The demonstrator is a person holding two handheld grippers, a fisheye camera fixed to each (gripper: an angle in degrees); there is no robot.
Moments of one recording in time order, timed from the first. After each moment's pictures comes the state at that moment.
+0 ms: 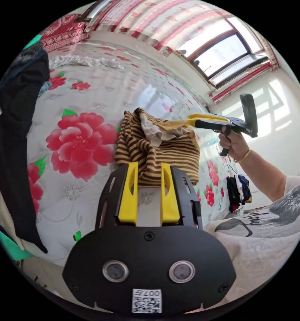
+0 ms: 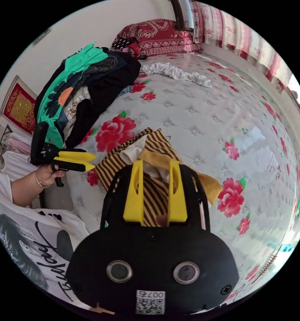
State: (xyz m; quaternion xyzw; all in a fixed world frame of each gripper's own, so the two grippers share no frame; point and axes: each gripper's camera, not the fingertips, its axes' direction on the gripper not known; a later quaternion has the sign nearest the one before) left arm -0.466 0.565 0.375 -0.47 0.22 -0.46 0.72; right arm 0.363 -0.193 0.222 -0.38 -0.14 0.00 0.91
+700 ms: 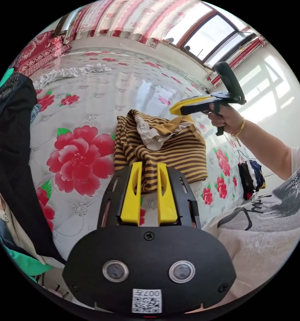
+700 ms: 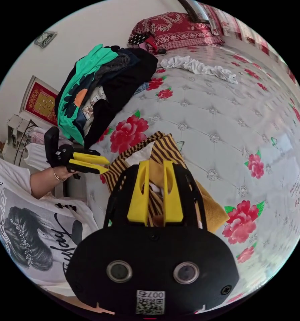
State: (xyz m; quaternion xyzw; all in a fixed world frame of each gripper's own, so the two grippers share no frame) left arm -0.447 0.544 0.383 -0.50 0.23 -0.38 0.74; right arm 0.364 -0.209 0.281 -0.42 -0.31 -0.02 0.85
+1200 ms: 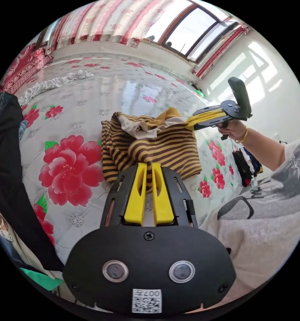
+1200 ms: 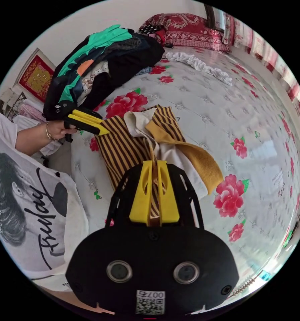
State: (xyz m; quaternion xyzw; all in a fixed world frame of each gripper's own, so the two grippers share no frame) left arm -0.424 0.529 0.367 -0.46 0.29 -0.34 0.77; right arm 0.380 -0.174 0.179 -0.39 -0.24 -0.08 0.89
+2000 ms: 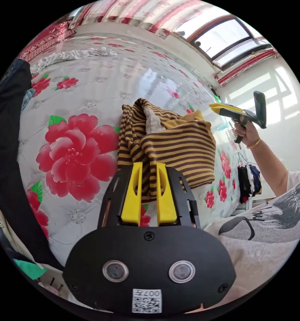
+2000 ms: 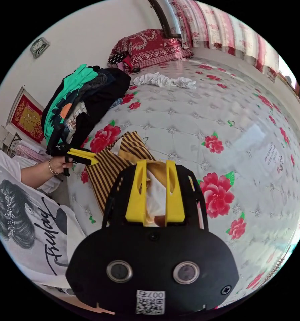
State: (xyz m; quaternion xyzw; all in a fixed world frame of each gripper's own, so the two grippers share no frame) left arm -0.433 0.581 0.416 -0.54 0.22 -0.40 0.71; right arm 0.504 -0.159 0.187 -0.37 -0.17 0.04 0.91
